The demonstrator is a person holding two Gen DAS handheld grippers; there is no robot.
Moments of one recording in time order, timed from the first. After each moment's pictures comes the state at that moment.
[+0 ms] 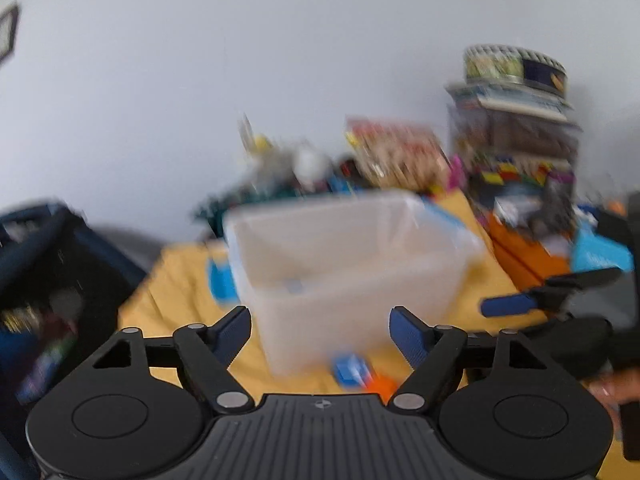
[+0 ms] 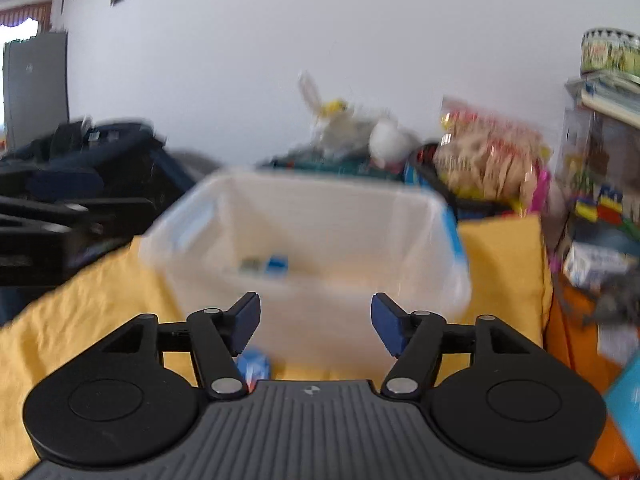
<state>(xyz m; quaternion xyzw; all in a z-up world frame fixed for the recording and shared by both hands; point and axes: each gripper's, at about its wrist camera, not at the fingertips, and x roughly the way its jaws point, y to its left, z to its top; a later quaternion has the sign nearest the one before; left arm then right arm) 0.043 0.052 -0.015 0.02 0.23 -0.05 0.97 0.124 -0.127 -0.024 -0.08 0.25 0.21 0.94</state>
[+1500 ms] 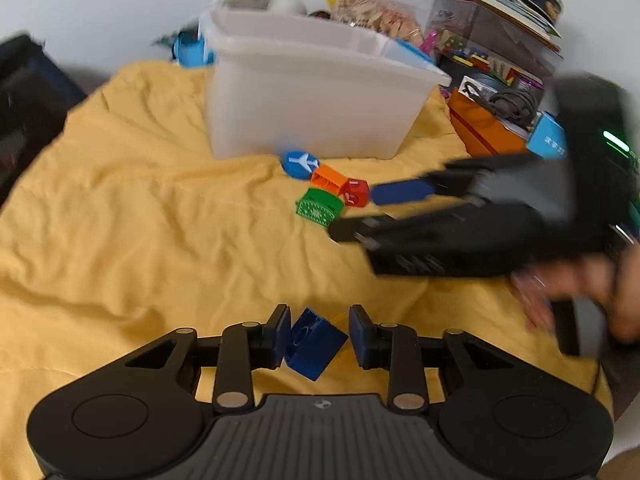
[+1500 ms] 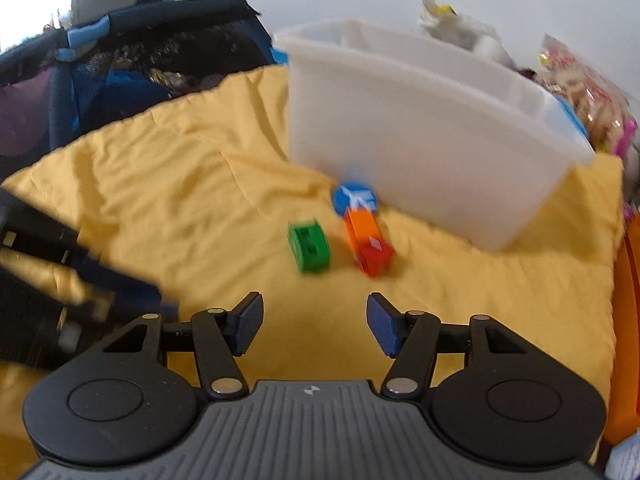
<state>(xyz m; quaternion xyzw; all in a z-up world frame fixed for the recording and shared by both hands) -0.001 0.070 -0.096 -0.06 0.40 -0.12 0.91 0.073 -0.092 -0.102 -0.19 0.34 0.29 0.87</state>
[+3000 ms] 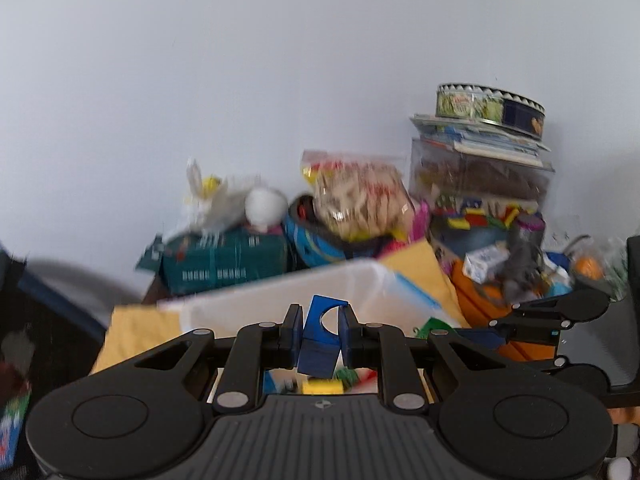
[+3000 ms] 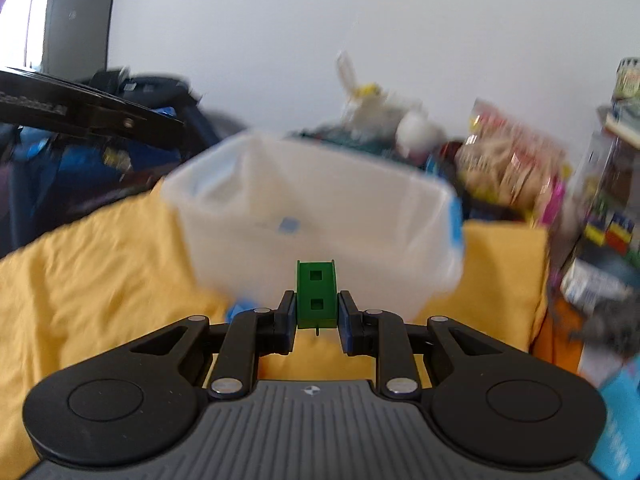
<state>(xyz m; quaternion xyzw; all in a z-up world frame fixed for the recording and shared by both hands) 0.138 0.060 0.065 0.02 0.21 -0.13 0.97 0.121 -0.139 -0.011 -0.15 0.25 0.25 0.92</state>
